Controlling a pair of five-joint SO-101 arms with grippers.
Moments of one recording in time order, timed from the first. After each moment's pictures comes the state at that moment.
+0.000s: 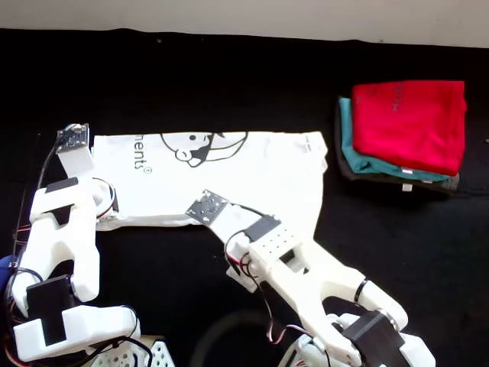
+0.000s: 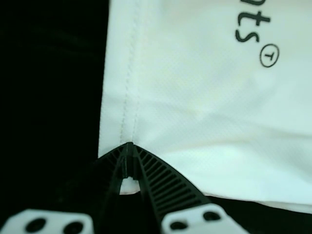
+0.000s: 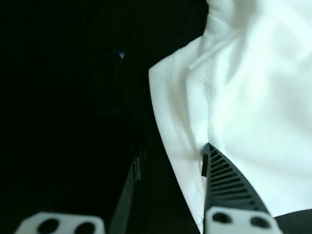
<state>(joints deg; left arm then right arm) -25.6 -5.6 45.8 40.4 -5.9 -43.3 -15.7 52.9 55.0 18.3</state>
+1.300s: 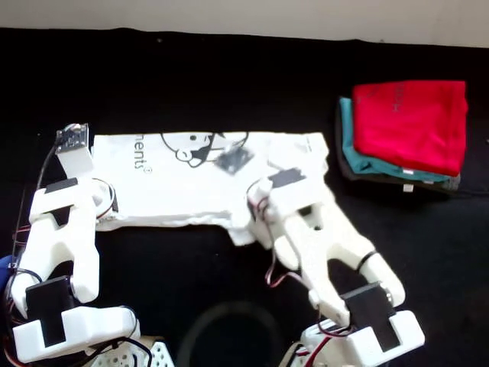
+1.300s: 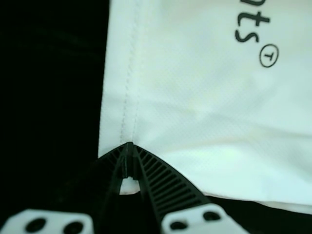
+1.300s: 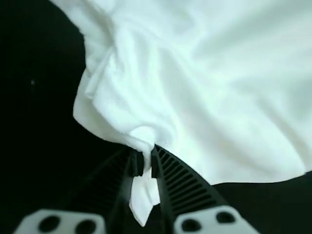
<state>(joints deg) -25.6 -5.8 46.2 40.2 -5.9 -28.1 -4.7 30.7 65.0 26.4</state>
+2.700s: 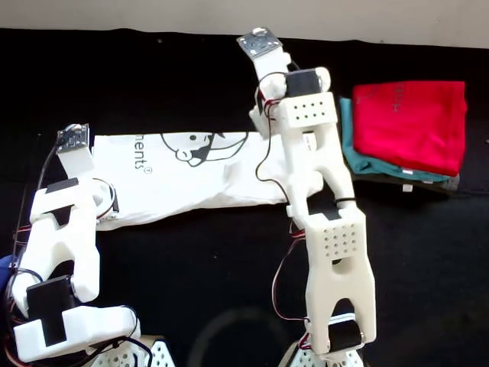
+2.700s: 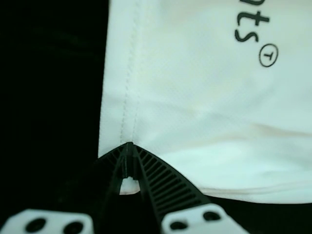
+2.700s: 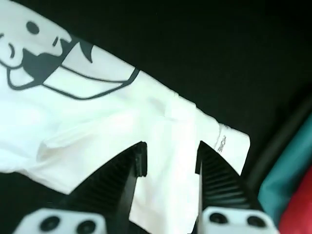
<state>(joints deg) -25.6 -5.8 46.2 40.2 -5.9 -19.6 46.2 -65.3 96.4 18.2</state>
